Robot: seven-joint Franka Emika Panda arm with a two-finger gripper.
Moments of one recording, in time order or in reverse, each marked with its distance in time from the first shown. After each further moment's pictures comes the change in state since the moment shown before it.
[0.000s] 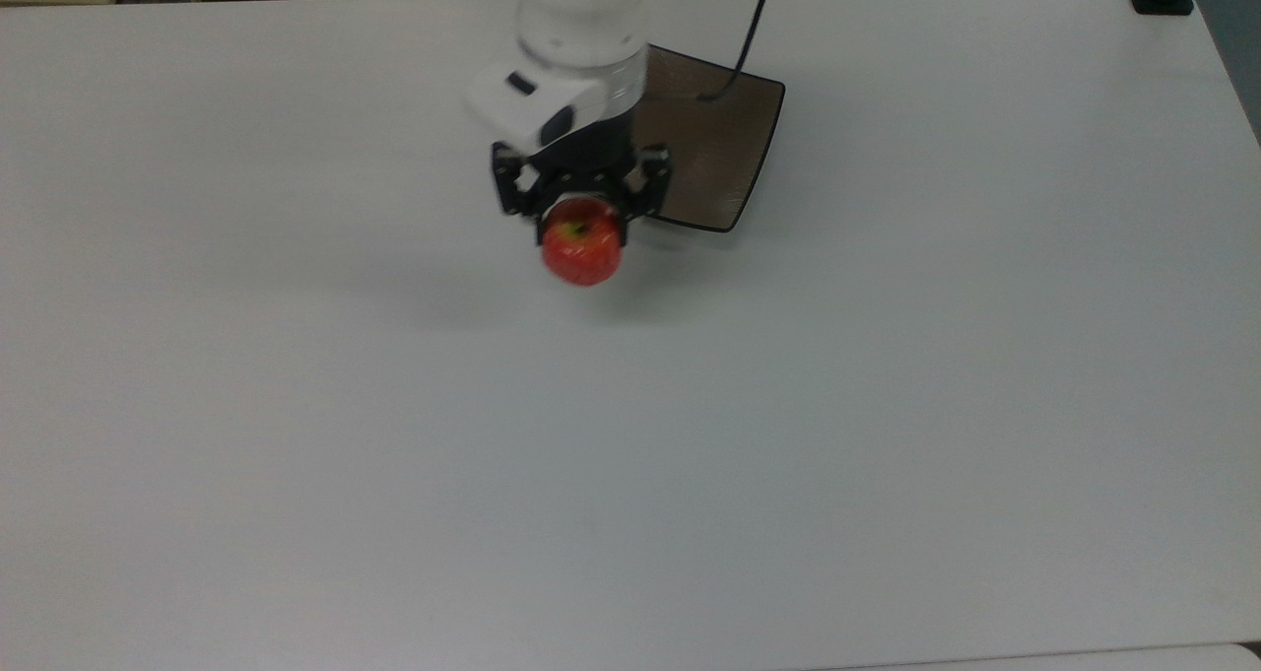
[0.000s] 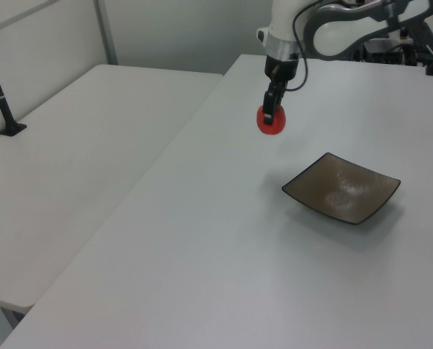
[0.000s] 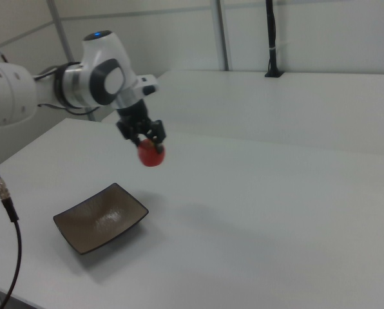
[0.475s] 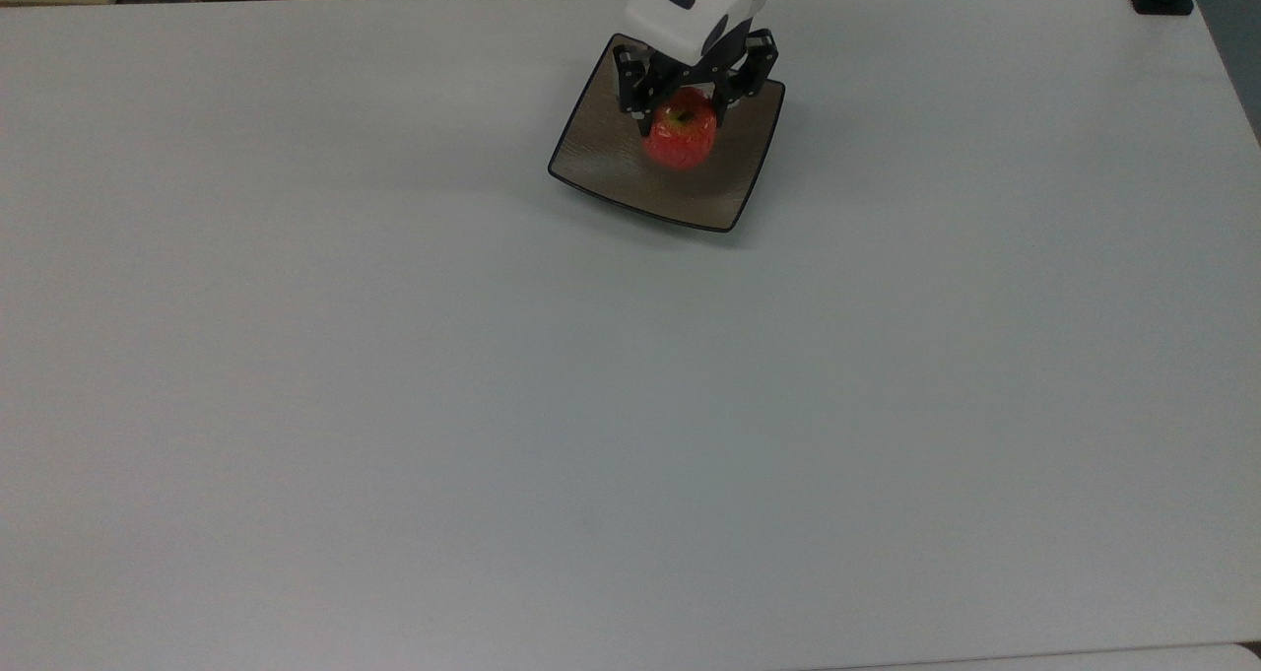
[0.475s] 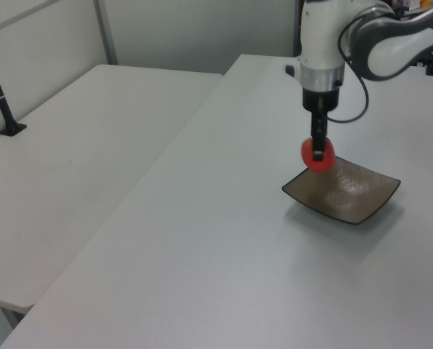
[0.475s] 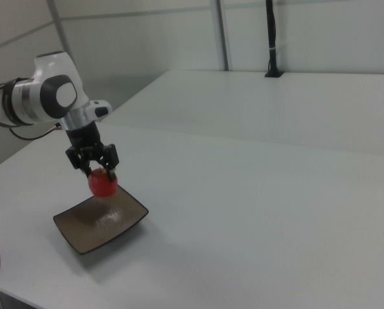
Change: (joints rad) arm 0.172 -0.202 0.001 -0.279 0.017 -0.127 -0.012
